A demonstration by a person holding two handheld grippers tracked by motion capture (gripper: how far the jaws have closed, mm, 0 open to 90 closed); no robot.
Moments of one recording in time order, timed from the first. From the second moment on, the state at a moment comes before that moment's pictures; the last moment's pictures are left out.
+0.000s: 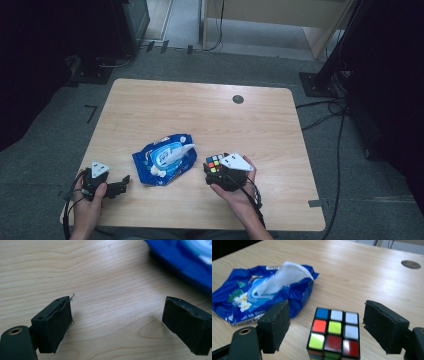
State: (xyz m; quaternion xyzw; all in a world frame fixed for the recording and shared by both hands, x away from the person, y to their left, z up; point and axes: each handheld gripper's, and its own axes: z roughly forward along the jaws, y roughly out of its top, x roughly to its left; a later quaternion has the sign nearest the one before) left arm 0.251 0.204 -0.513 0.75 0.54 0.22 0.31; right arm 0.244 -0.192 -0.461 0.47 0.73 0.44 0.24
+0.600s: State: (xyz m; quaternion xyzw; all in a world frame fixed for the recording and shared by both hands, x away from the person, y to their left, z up) left arm 0.268 0.151 -0.482 0.76 0.47 0.17 0.42; right arm 0.265 -0.158 -0.446 0.43 0.74 0.47 0.21
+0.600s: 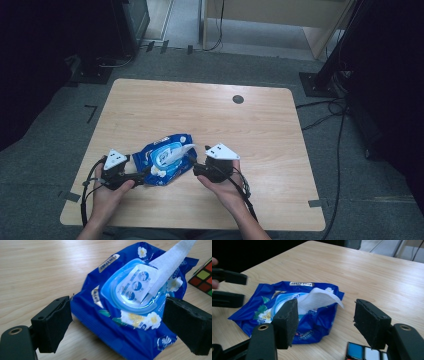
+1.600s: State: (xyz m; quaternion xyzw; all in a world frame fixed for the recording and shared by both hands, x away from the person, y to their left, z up) left arm 0.271 0.138 -0.514 0.78 0.48 0.19 0.35; right arm 0.306 -0.118 -0.462 0.46 0.75 0.43 0.20
